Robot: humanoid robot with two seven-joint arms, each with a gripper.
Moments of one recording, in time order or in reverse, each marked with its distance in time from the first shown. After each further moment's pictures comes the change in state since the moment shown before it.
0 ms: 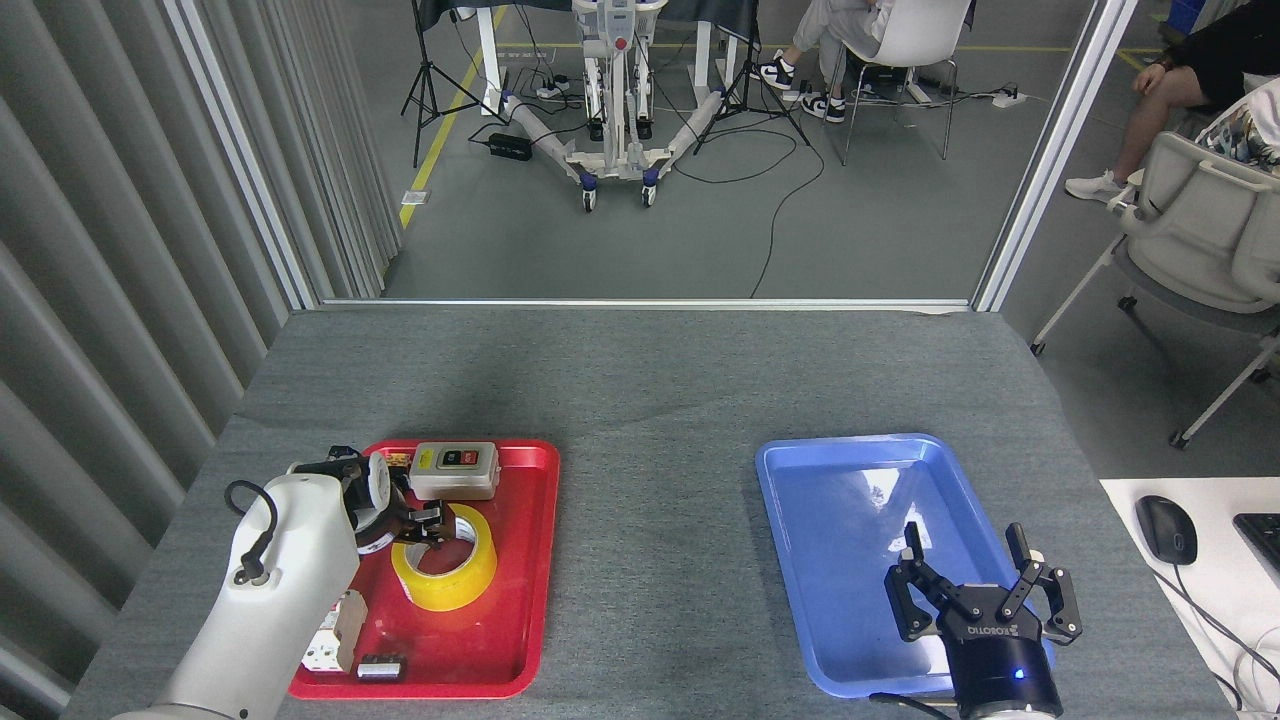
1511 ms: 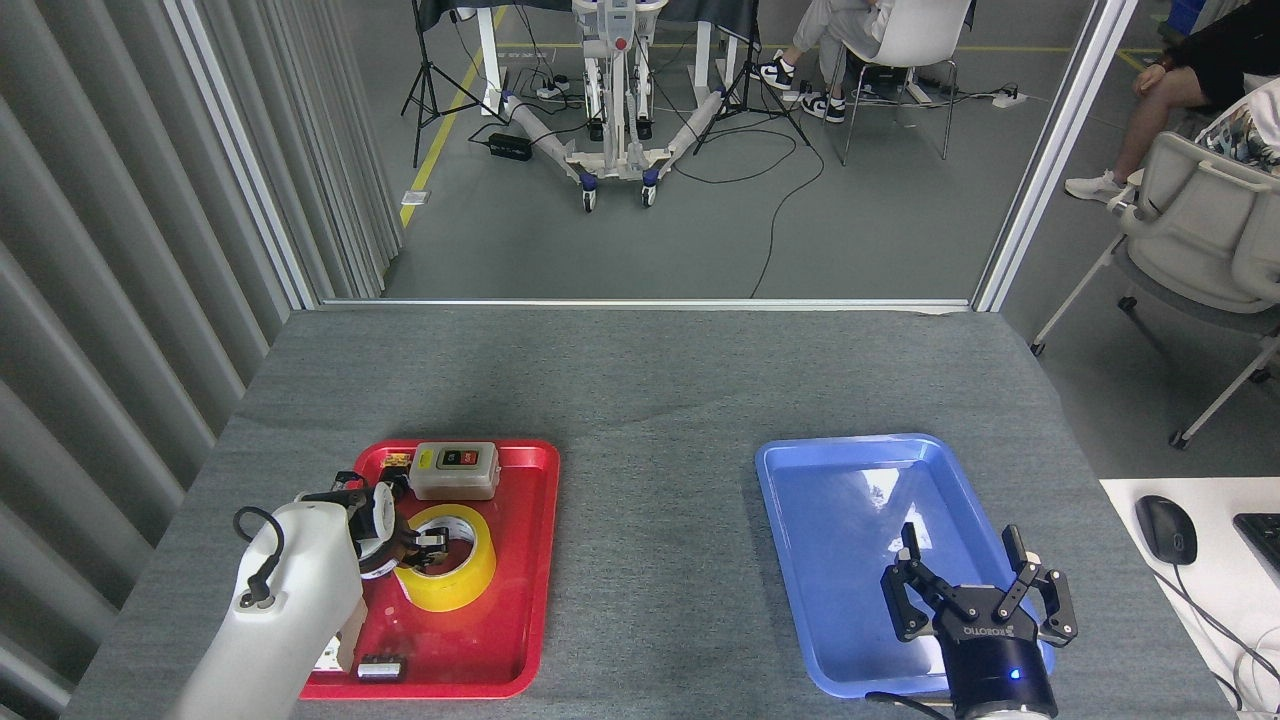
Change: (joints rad) left arm 0.034 -0.003 -0.023 0.037 0.032 -0.019 0.093; right arm 0.001 0.016 -0.003 -0.003 0.000 0.001 -0.002
